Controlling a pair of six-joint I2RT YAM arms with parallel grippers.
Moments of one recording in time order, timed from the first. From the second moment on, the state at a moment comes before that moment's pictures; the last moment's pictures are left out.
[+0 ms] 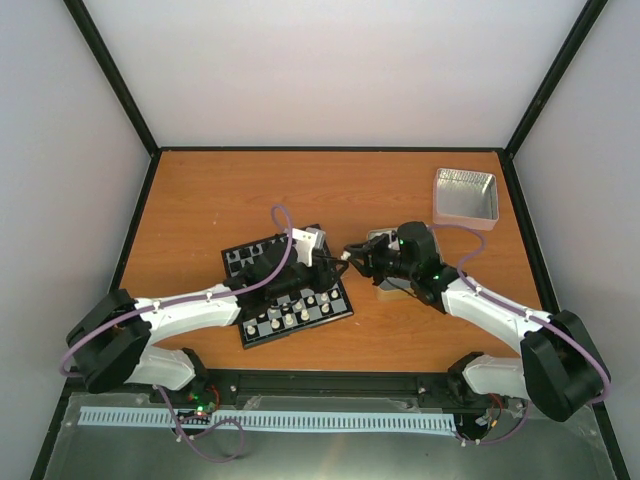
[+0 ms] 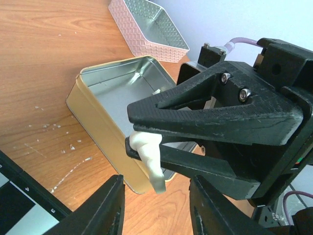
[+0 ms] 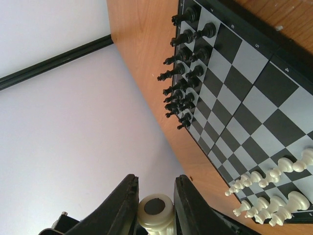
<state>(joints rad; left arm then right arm) -0.89 1.33 0.62 0.36 0.12 -0.64 0.56 1.23 0.60 0.18 -0.44 1.72</state>
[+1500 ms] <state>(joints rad) -0.89 1.06 0.76 -0.52 0.05 -0.66 0.54 1.20 0.73 -0.21 -0.25 1.15</state>
